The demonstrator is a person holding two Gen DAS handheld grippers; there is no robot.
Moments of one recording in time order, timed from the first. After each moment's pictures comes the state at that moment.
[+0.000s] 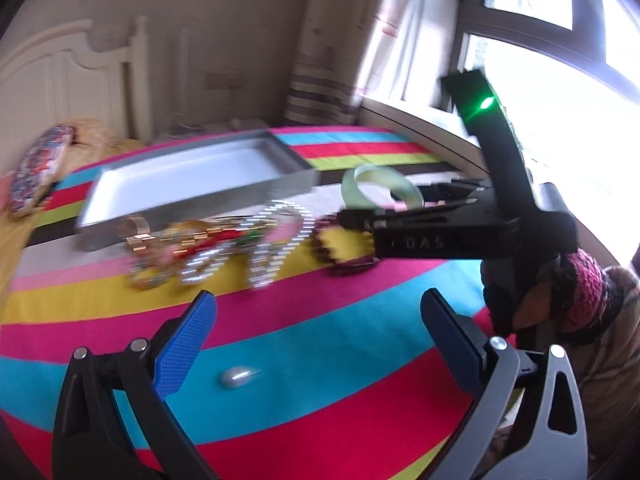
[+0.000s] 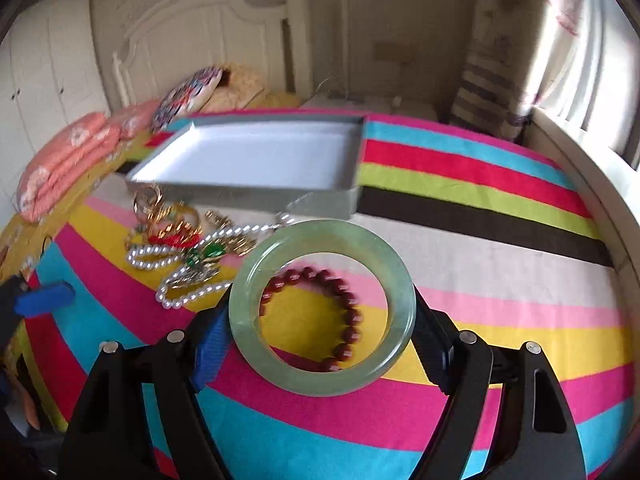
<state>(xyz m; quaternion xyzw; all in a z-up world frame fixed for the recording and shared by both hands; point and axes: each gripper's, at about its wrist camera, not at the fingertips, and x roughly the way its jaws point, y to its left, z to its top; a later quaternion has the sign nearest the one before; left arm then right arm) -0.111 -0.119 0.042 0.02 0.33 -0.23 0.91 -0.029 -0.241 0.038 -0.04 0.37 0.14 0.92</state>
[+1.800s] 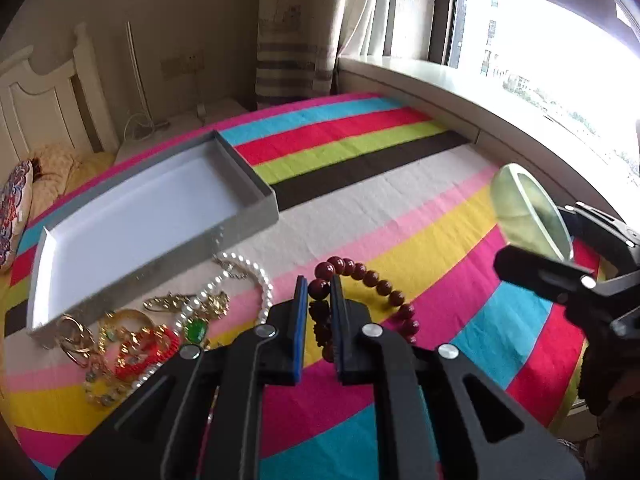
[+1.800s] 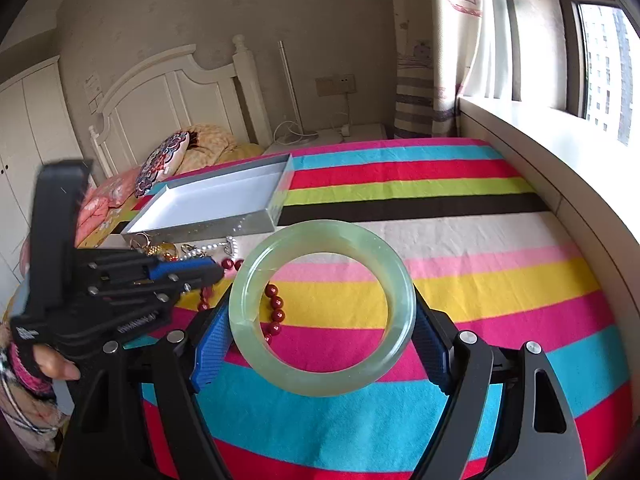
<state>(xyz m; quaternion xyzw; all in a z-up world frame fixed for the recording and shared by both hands) -0.024 -0.193 0.048 0.10 0.37 -0.24 0.89 -0.080 -0.326 0.056 0.05 0.32 0.10 0.94</state>
